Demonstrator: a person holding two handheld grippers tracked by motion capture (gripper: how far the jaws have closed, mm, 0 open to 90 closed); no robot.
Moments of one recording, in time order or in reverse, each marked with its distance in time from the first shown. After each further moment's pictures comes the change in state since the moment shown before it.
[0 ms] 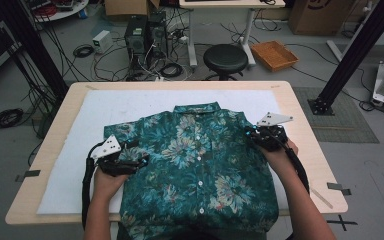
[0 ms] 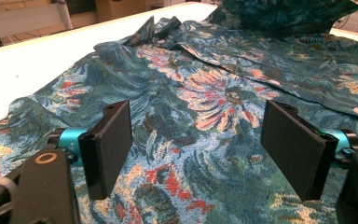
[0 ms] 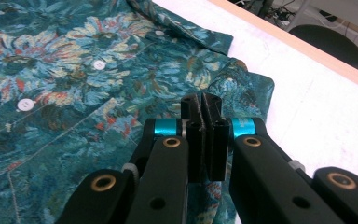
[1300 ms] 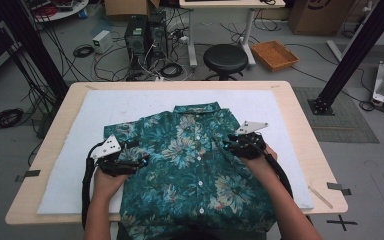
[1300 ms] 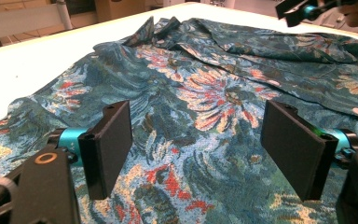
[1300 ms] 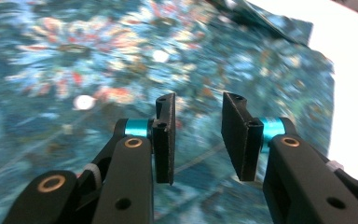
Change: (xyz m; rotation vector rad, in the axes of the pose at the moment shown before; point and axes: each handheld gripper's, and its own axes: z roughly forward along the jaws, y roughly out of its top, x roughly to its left) left arm 0.000 0.000 0.000 0.000 -0.003 0.001; right arm 0.042 0.000 0.036 0.061 0.110 0.004
